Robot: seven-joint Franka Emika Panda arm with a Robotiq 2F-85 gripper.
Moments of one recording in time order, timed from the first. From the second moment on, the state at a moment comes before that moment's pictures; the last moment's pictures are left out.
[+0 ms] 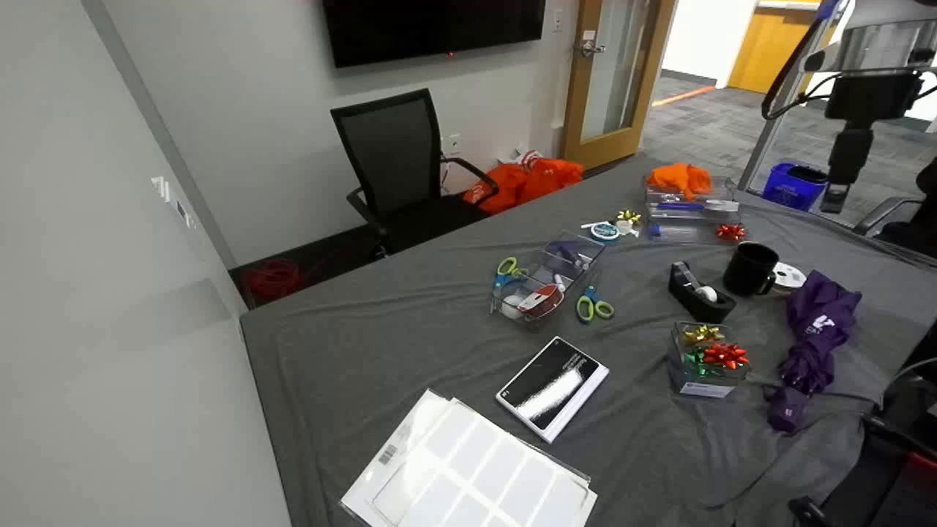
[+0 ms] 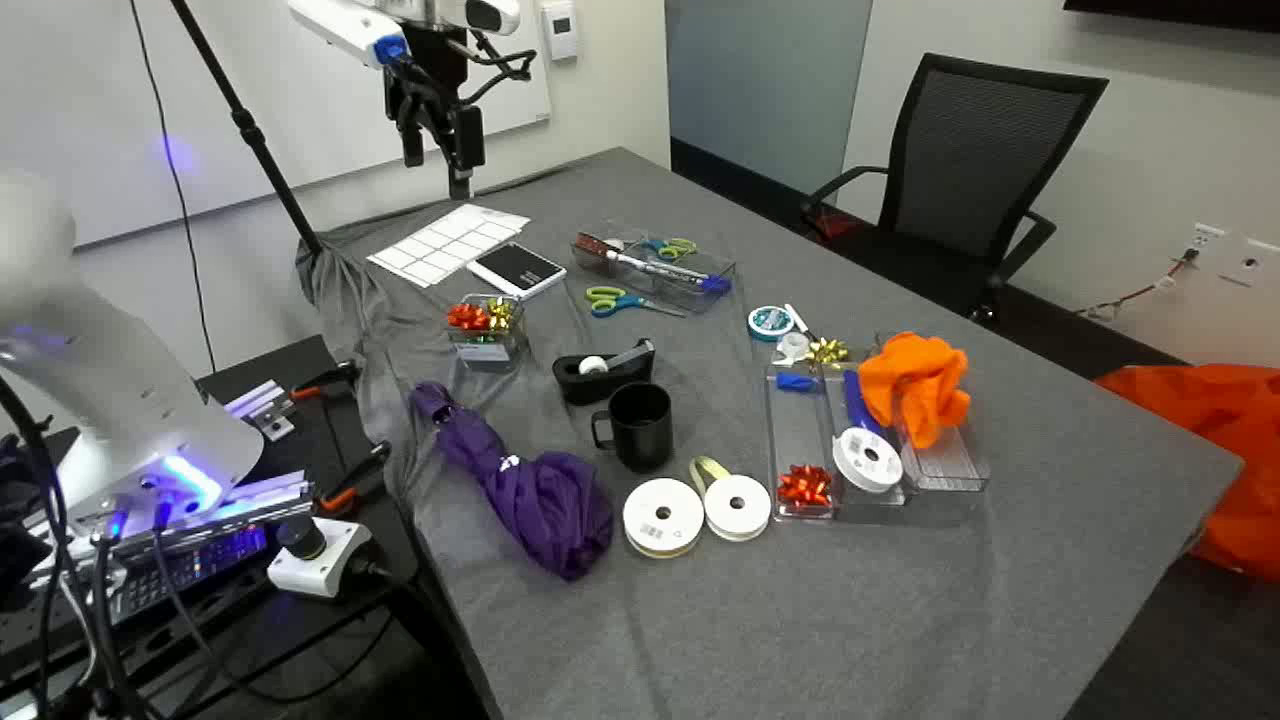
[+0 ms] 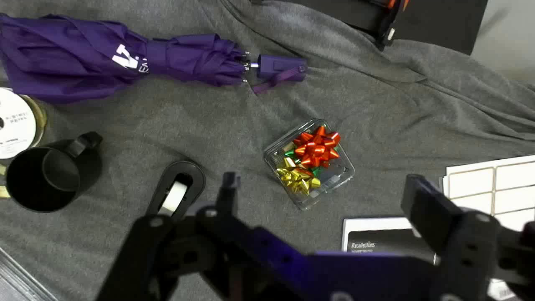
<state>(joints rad) 0.00 -0.27 -0.21 -2.24 0.02 1.75 -0.46</state>
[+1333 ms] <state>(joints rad) -0.08 -0.04 -0.21 -2.26 0.15 2.25 -0.24</state>
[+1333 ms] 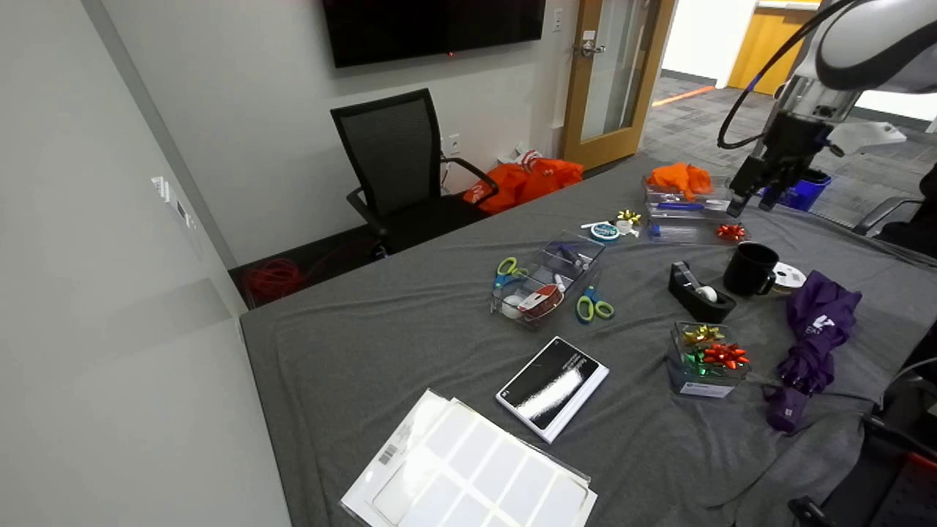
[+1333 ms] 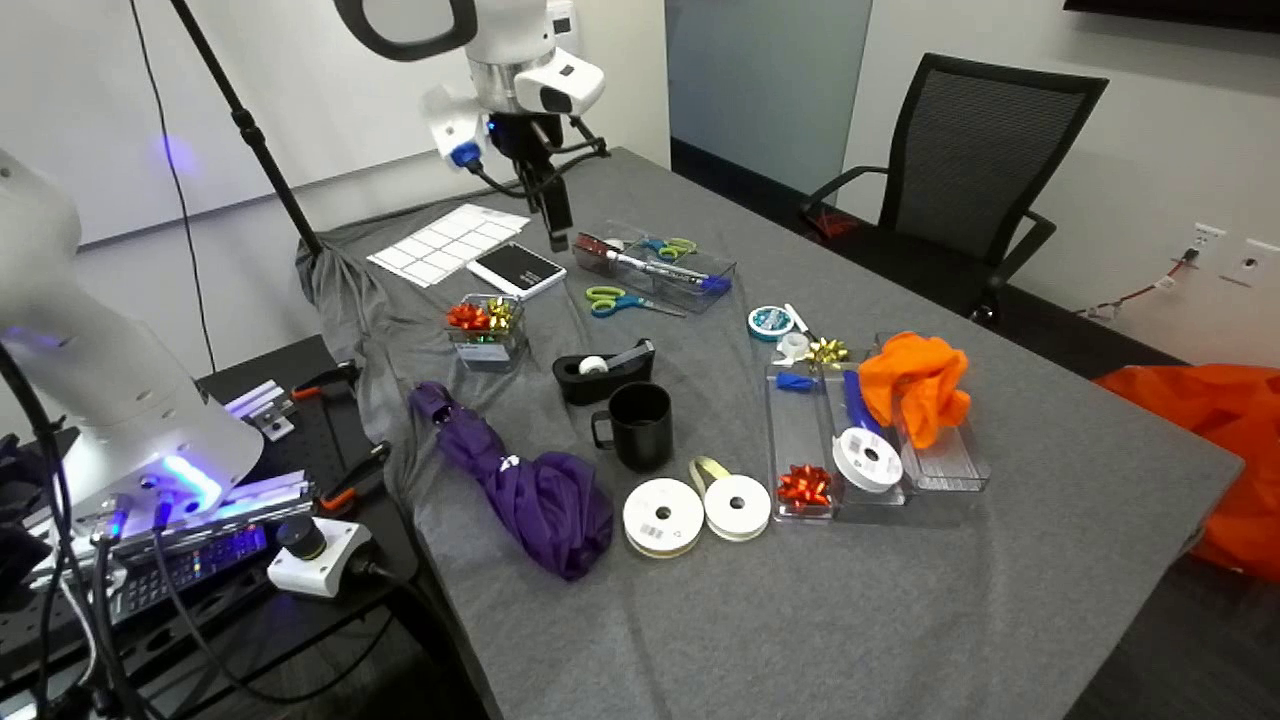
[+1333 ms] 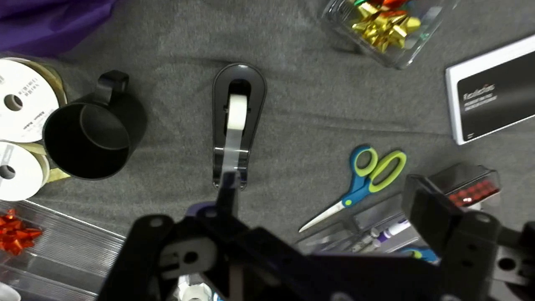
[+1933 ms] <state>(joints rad) -0.10 0.19 -0.19 -2.29 0.17 2.50 -0.19</state>
